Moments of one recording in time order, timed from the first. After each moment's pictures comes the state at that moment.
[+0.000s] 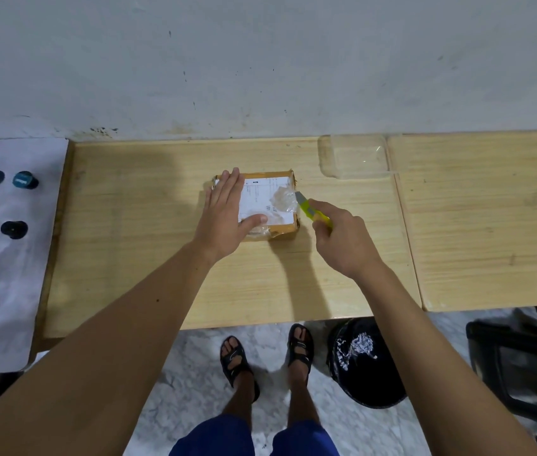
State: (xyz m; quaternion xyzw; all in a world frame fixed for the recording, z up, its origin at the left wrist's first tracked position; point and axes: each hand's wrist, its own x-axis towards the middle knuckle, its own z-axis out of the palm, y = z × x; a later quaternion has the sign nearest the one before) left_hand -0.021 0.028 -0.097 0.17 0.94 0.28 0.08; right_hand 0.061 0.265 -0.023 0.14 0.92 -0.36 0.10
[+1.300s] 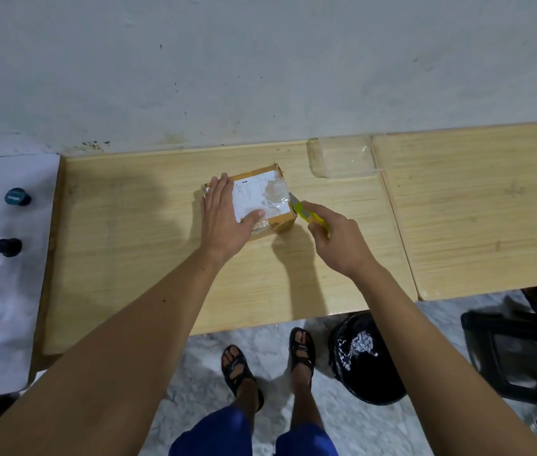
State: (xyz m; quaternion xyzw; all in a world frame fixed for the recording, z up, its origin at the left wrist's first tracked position) left_hand -0.017 0.042 -0.095 0.06 0.93 0.36 0.09; right_hand 0.073 0.267 -0.041 0.10 0.92 -0.37 0.05
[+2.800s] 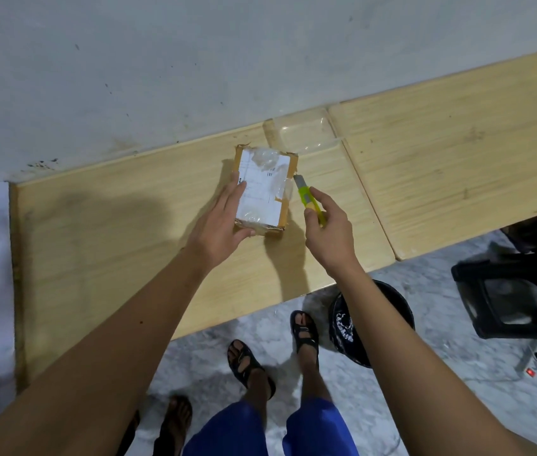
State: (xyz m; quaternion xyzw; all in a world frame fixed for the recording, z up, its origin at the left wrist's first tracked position) left_hand 0.008 0.070 -0.088 0.31 0.91 0.24 0.11; right_hand 0.119 0.271 -0.049 0.33 0.80 -0.50 -0.07
